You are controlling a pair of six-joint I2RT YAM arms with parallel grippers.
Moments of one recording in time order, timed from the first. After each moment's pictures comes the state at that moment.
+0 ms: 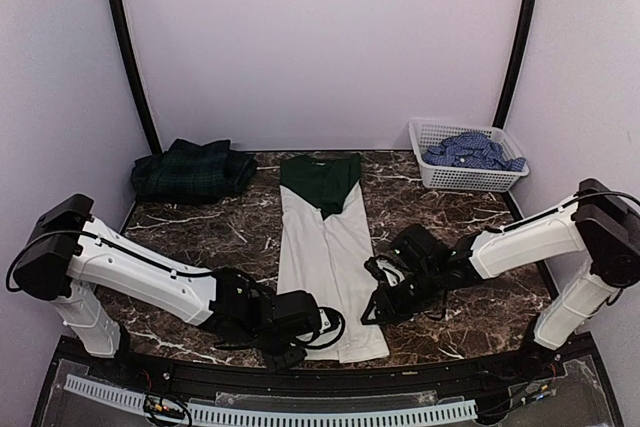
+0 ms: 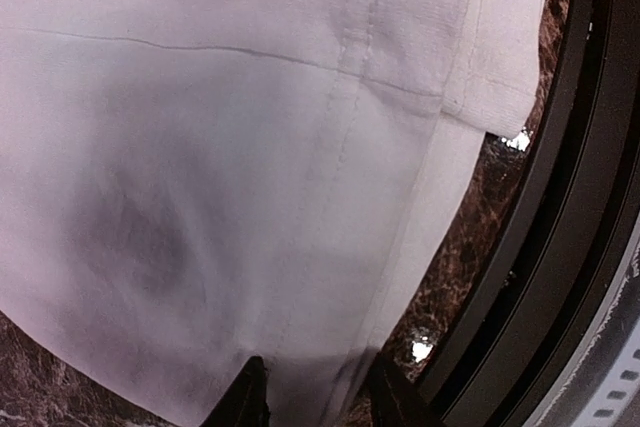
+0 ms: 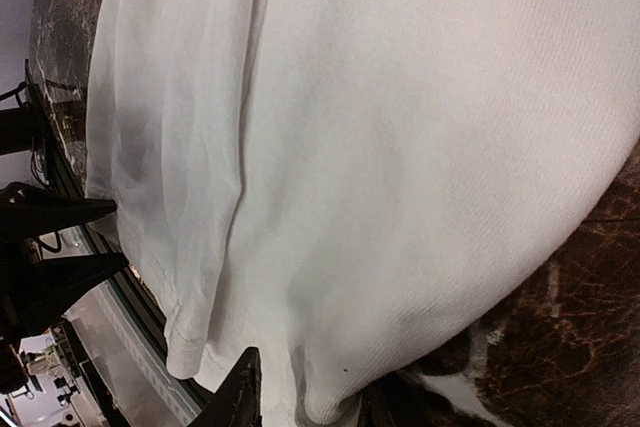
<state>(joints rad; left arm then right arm) -1.39 1.69 0.95 -0.50 -0.12 -0.23 0.93 1.56 0.67 -0.17 -0.45 0.66</state>
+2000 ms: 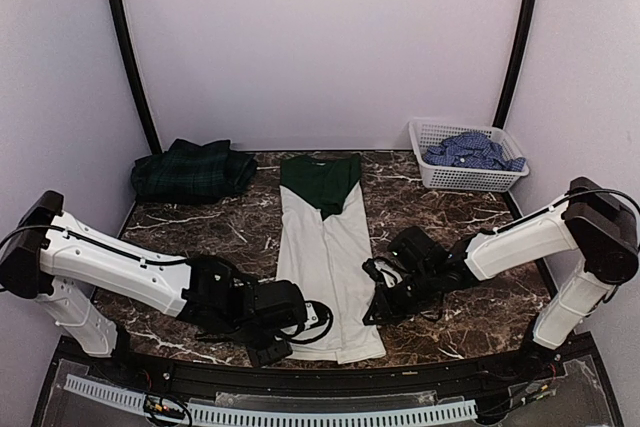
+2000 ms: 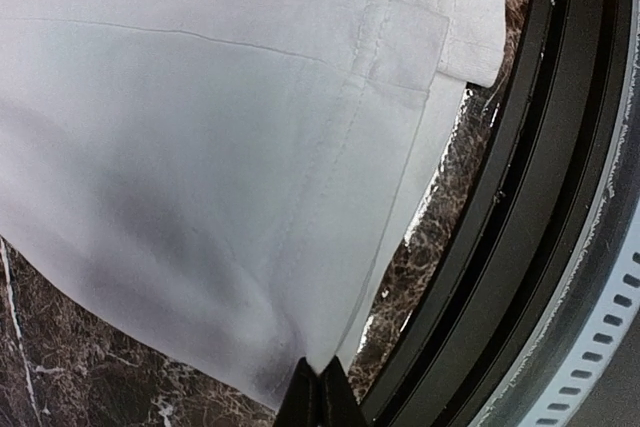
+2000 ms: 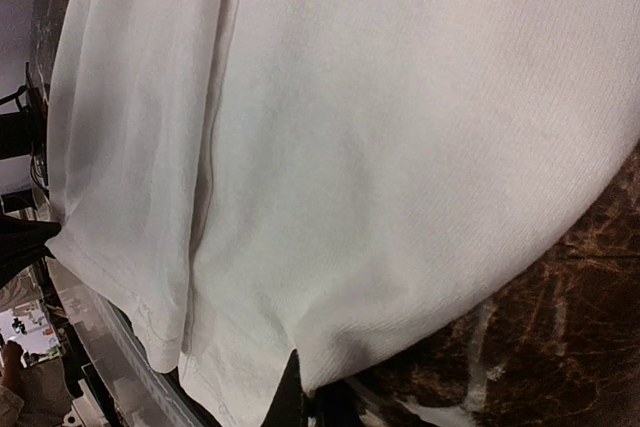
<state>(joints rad) -1.39 1.58 0.95 -0.64 -0.13 -0.20 0.93 1.61 0.67 -0.10 -0.46 0.67</state>
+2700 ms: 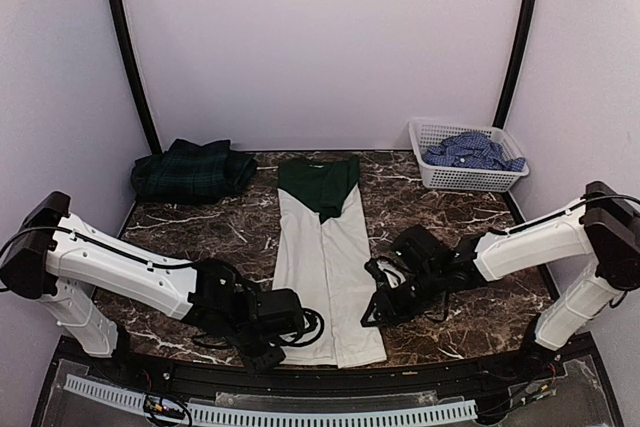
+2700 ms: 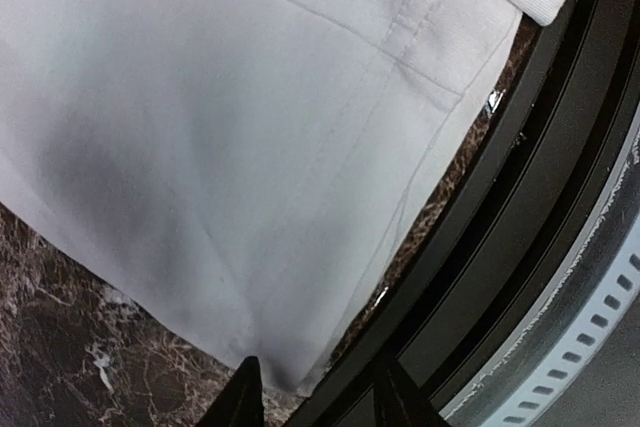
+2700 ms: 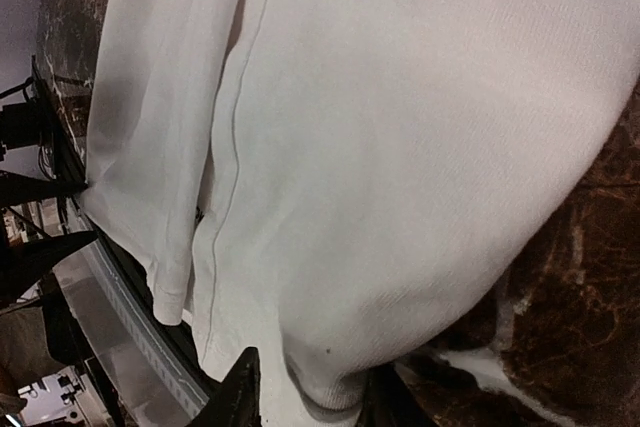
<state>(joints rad) -1.39 1.60 0.95 -0.73 -0.06 -0.35 0.95 1.55 0.66 -0.14 -0.46 0.68</state>
